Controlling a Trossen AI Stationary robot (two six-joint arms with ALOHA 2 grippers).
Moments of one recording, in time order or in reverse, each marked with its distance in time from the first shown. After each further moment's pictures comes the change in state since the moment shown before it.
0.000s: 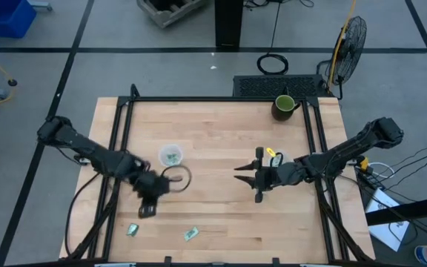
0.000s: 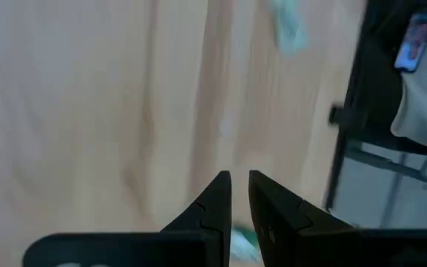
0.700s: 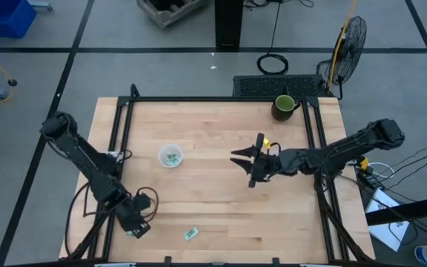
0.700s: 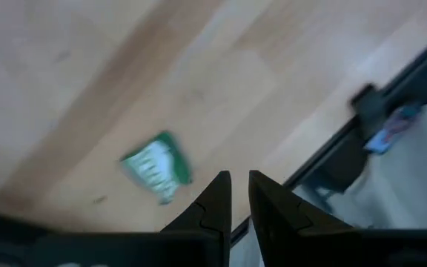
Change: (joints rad) left arm -0.436 0.001 -0.216 0.278 -0.084 -1.056; right arm -0.121 0.000 0.000 0.190 -0.003 -0.378
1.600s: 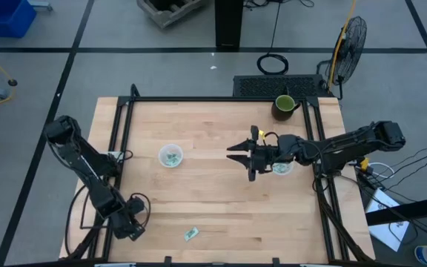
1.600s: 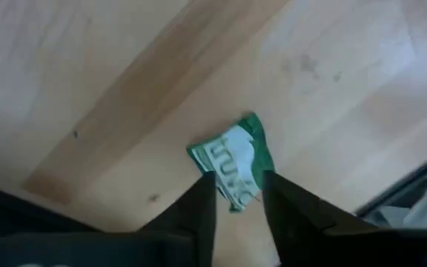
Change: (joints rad) left arm -0.146 0.083 -0.114 0.112 -0.011 -0.167; right arm -0.167 0.000 0.000 0.089 -0.367 -0.024
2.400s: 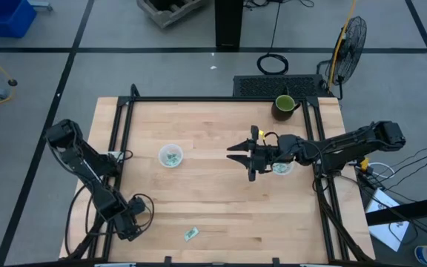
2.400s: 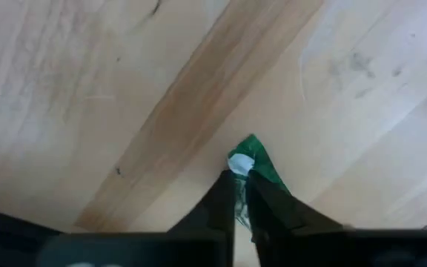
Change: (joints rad) left arm 0.014 0.079 0.003 -0.056 -0.005 0.194; right arm 0.000 0.000 0.000 -0.001 0.001 0.002
